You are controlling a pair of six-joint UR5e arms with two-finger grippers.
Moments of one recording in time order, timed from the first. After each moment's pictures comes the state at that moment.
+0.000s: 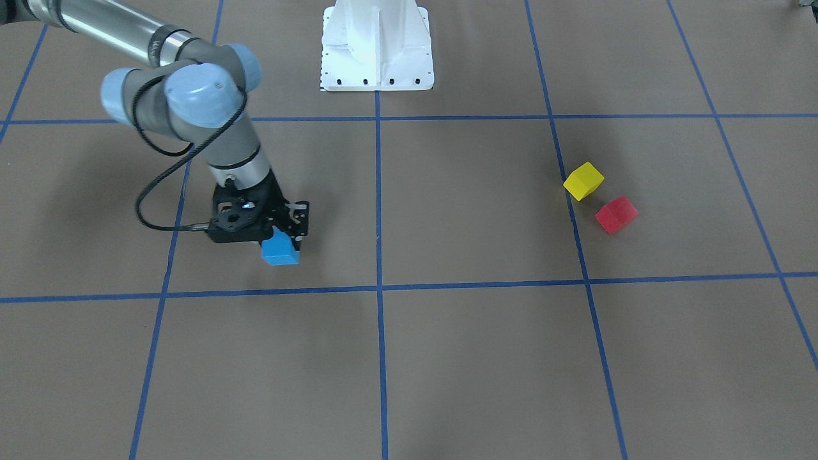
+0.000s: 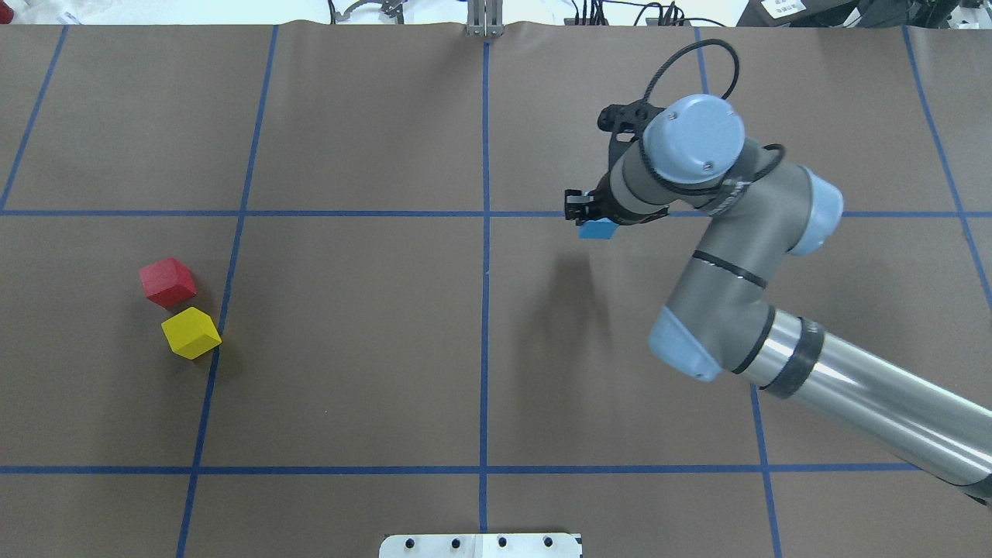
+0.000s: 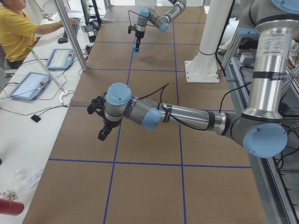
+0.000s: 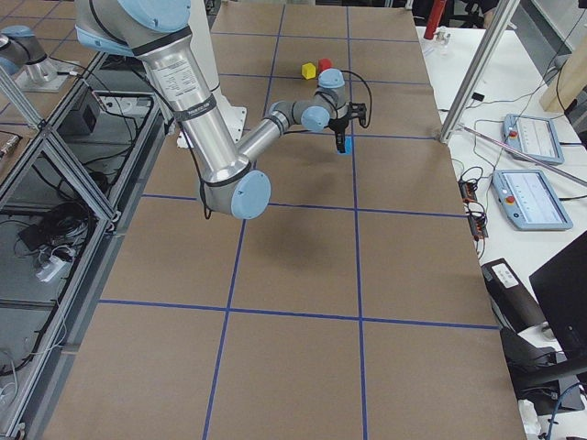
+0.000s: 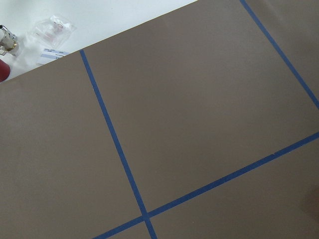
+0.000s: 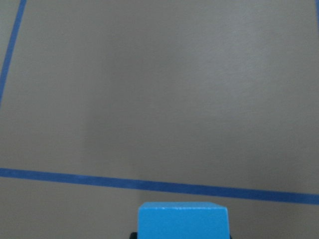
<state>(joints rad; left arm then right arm) -1.57 -1.63 -1.67 -1.89 -2.37 0.08 0.64 -0.95 1.60 -1.36 1.82 1.20</state>
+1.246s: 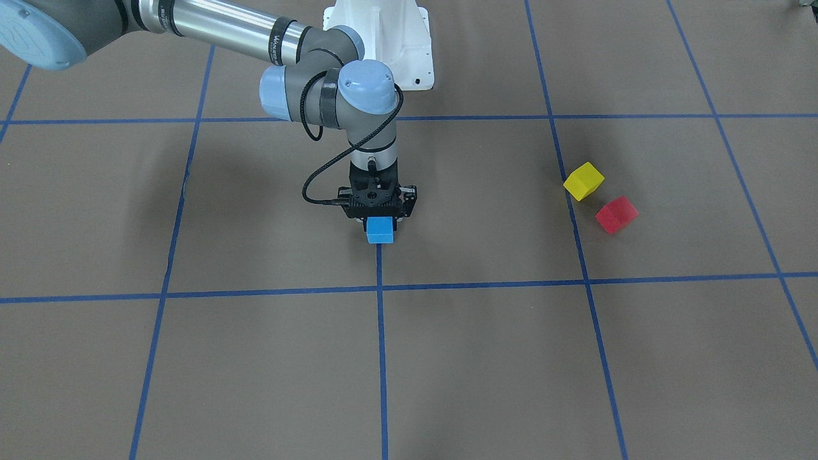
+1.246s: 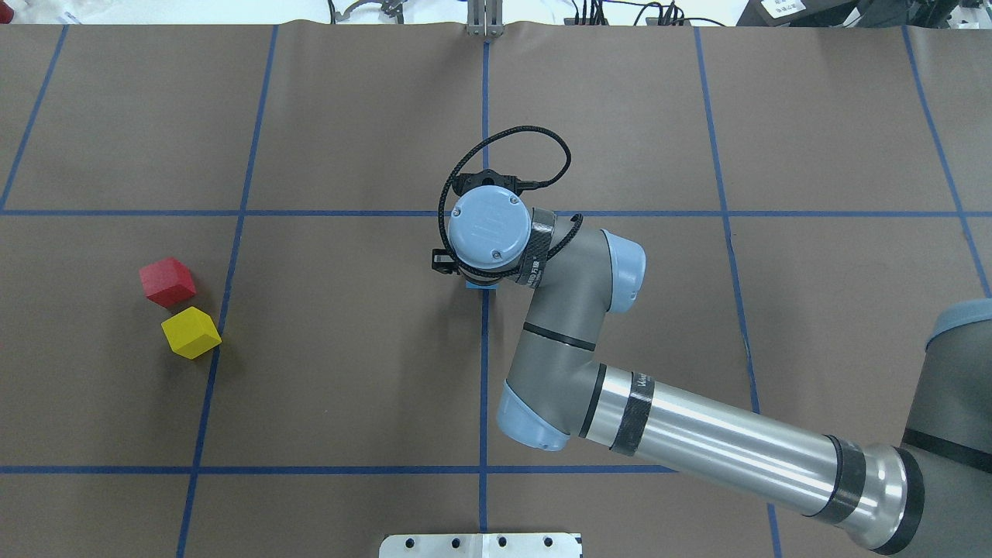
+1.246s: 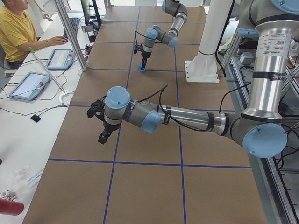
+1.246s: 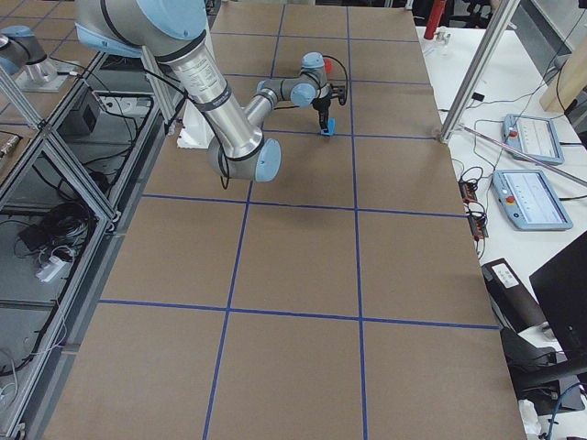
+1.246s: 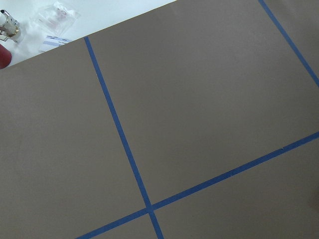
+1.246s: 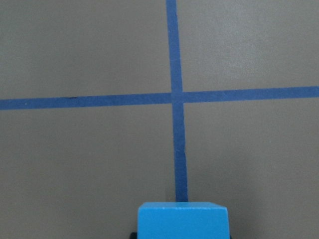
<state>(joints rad) -1.57 -1.63 -1.65 -1.89 -2.37 0.08 0.46 -0.72 1.39 -1.40 1.66 1.29</state>
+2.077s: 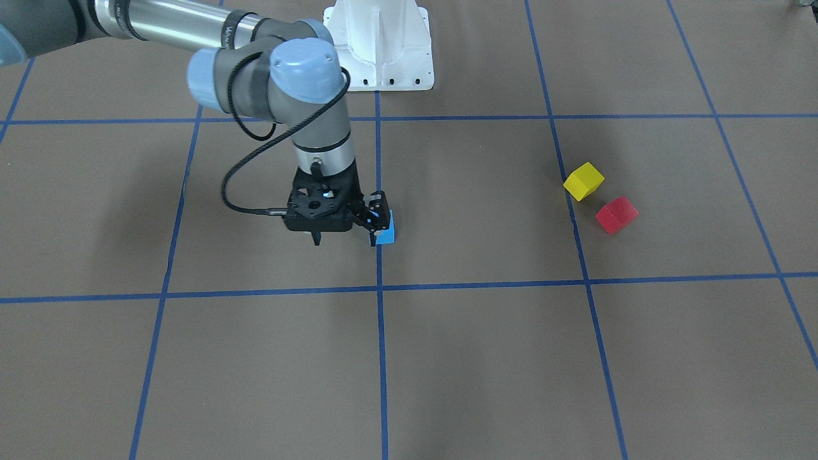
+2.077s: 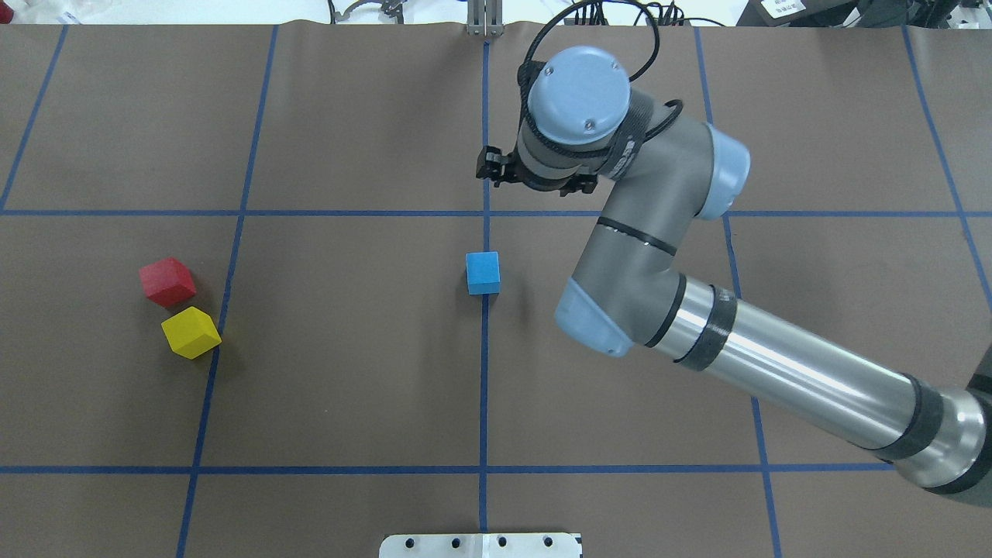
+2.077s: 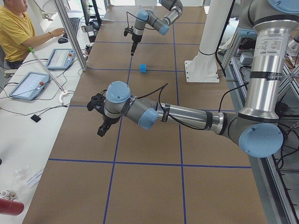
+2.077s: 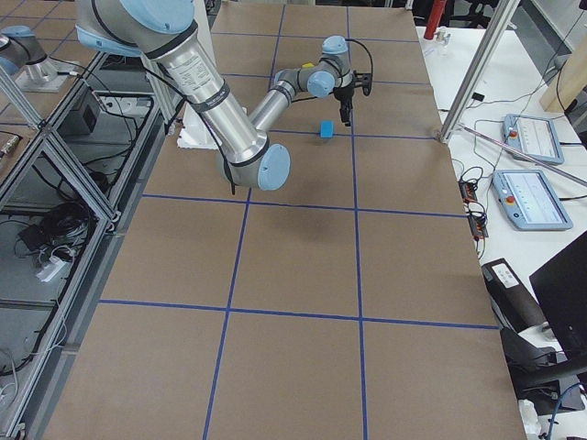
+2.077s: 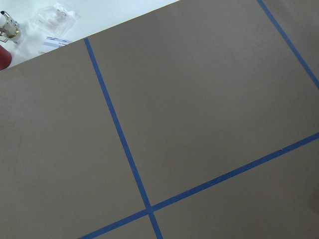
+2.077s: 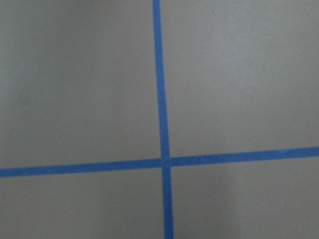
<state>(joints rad) -1.49 -1.65 -1.66 -2.02 -2.37 -0.06 0.69 -0.80 1.58 -1.51 1.80 1.23</state>
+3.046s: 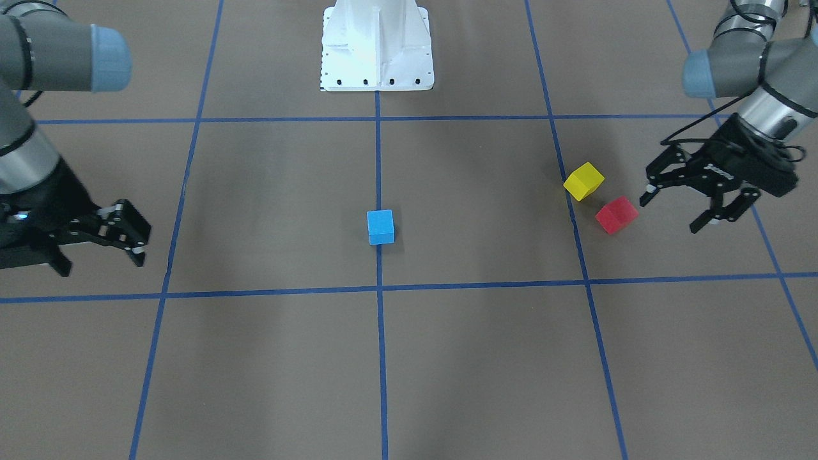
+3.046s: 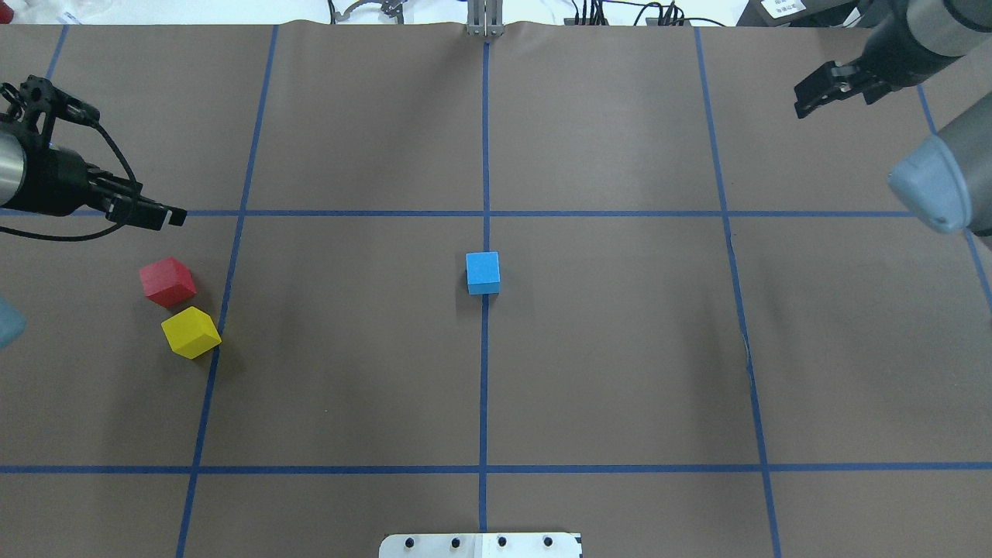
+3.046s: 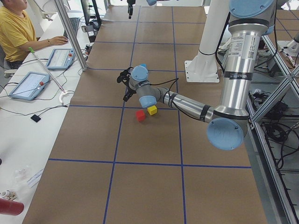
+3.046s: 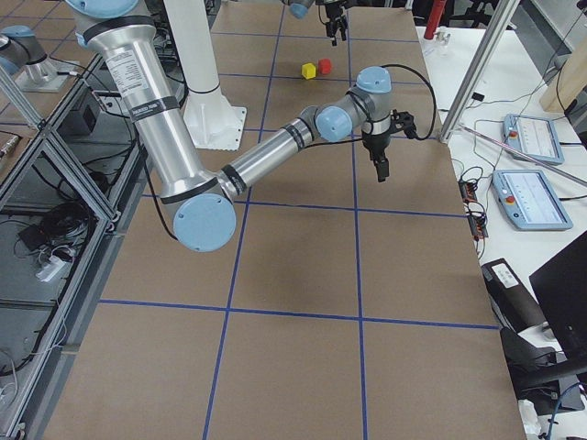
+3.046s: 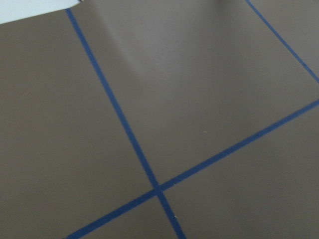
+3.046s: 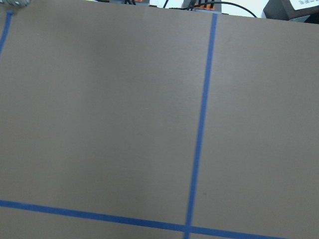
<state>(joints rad) -0.96 -1.65 -1.77 -2.40 -2.19 -0.55 1.18 -1.25 1.80 -1.53 2.14 0.42</state>
